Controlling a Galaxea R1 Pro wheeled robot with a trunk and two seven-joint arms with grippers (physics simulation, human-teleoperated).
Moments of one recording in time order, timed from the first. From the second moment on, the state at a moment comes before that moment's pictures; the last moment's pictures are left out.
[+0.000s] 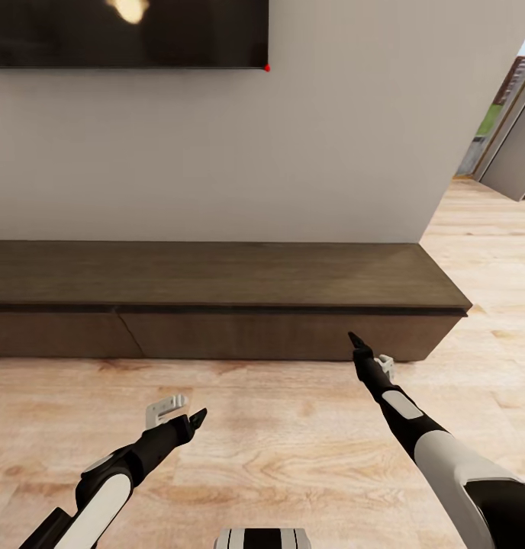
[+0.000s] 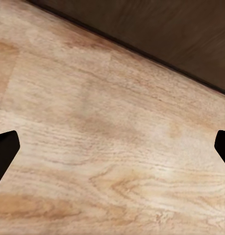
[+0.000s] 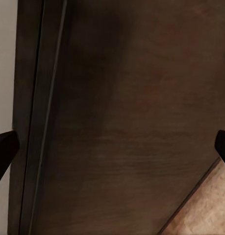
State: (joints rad) left arm -0.21 0.29 -0.41 -1.61 0.99 0.40 0.45; right arm -0.86 -0.11 0.07 -0.27 -1.37 0.03 0.50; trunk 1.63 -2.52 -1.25
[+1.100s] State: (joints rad) left arm -0.21 0.29 -0.41 -1.61 0.99 0.40 0.45; right arm -0.86 -0.14 0.07 -0.28 -1.38 0.23 0.54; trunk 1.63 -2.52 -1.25
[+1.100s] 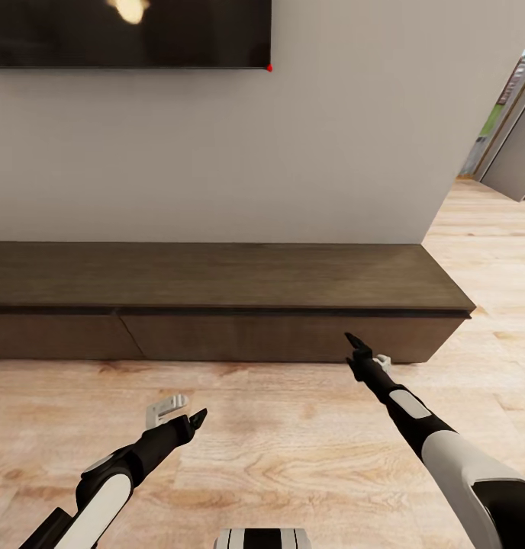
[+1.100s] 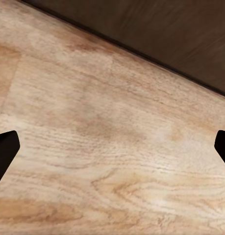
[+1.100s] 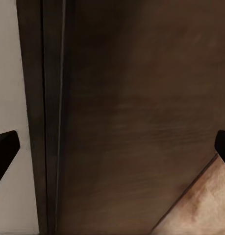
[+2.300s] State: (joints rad) left arm -0.21 0.29 -0.42 -1.61 0.99 0.40 0.45; right arm -0.86 -0.16 0.07 -0.28 -1.37 0.23 0.64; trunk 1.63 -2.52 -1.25
